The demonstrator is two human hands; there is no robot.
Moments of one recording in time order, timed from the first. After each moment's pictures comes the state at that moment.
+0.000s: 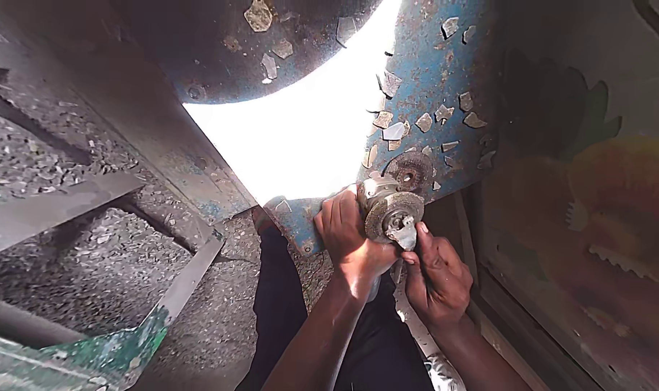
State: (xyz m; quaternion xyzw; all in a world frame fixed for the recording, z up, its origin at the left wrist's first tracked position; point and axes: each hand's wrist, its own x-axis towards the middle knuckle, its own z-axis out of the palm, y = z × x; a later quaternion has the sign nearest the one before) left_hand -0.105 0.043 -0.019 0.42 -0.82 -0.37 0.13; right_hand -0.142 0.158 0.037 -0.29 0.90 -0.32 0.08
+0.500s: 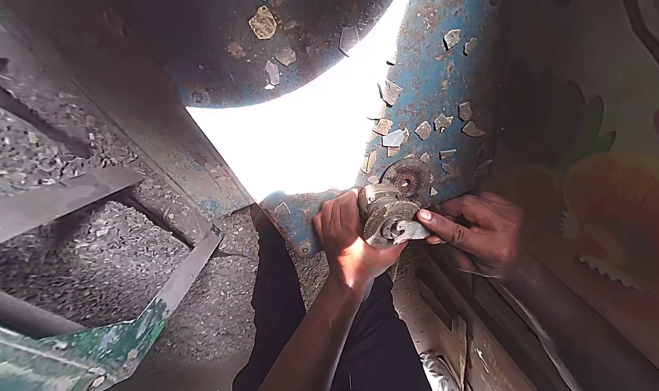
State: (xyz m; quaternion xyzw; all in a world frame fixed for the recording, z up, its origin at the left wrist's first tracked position) left_hand -0.104 0.044 -0.022 0.42 -0.81 -0.38 0.13; right_hand -0.274 0.175 0.041 -0.59 0.76 -0.22 0.15
